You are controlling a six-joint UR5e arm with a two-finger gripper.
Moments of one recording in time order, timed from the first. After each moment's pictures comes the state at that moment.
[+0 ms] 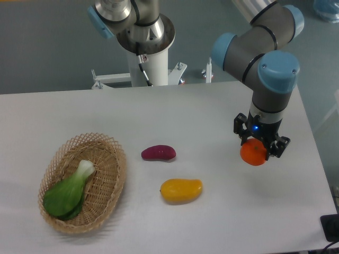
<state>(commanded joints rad) 2.66 -1.97 -1.52 -1.07 1.54 1.39</state>
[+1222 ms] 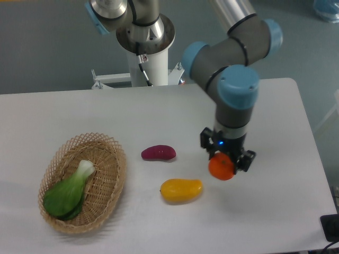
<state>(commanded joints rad) 2.42 -1.97 -1.54 -0.98 1.54 1.06</state>
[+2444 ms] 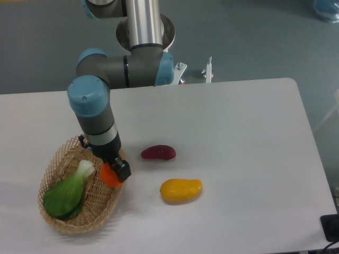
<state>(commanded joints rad) 2.02 -1.98 -1.70 -0.80 1.62 0.93</state>
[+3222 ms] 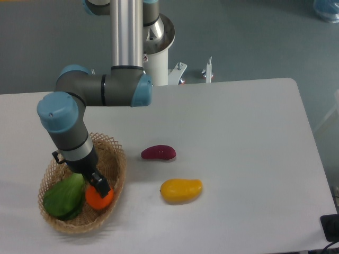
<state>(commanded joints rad) 1.95 -1.98 -1.68 -0.81 1.68 0.81</state>
